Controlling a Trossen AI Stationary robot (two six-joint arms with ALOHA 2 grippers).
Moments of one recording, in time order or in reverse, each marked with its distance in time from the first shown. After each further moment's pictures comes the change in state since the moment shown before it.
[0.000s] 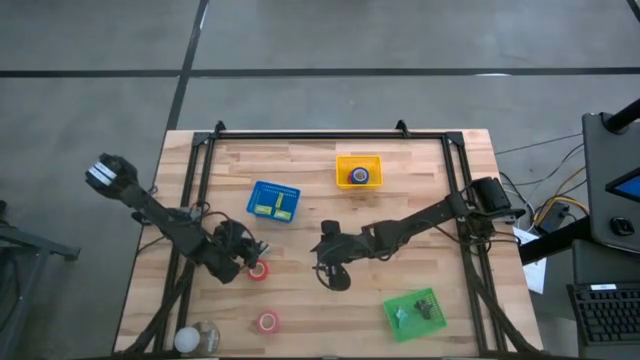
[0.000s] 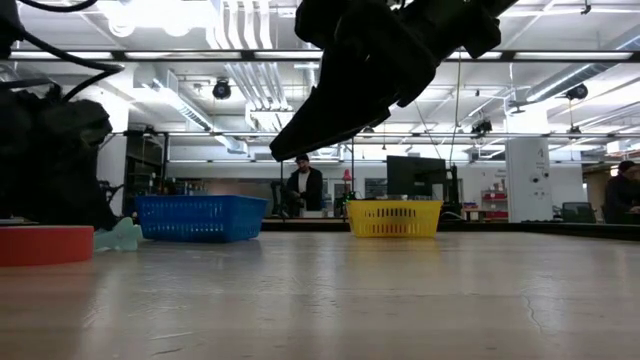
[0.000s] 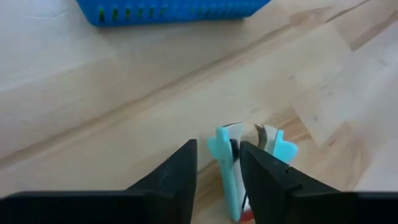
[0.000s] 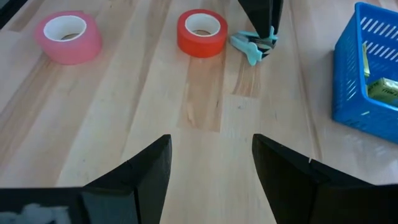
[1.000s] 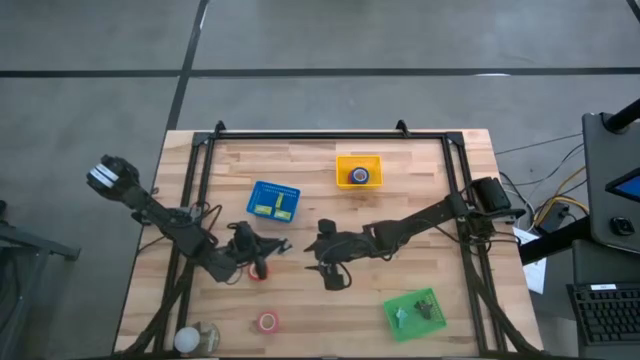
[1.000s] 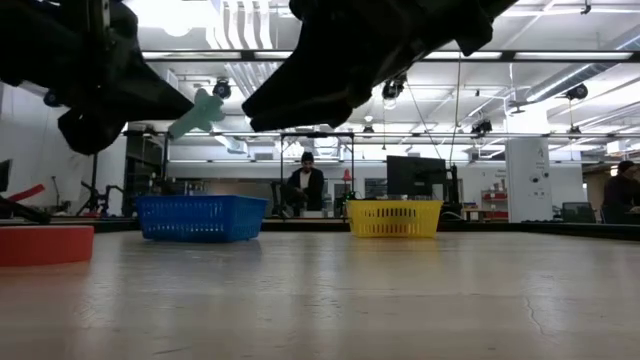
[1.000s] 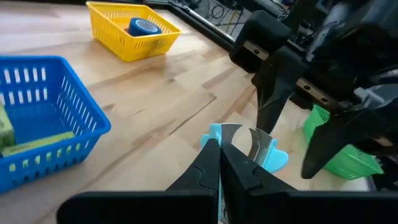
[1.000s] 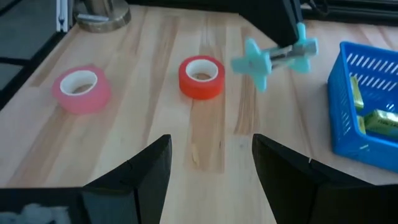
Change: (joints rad) left arm 0.009 0.036 0.053 0.657 -0.279 0.673; right arm 0.000 0.000 0.000 0.132 -0.001 0.043
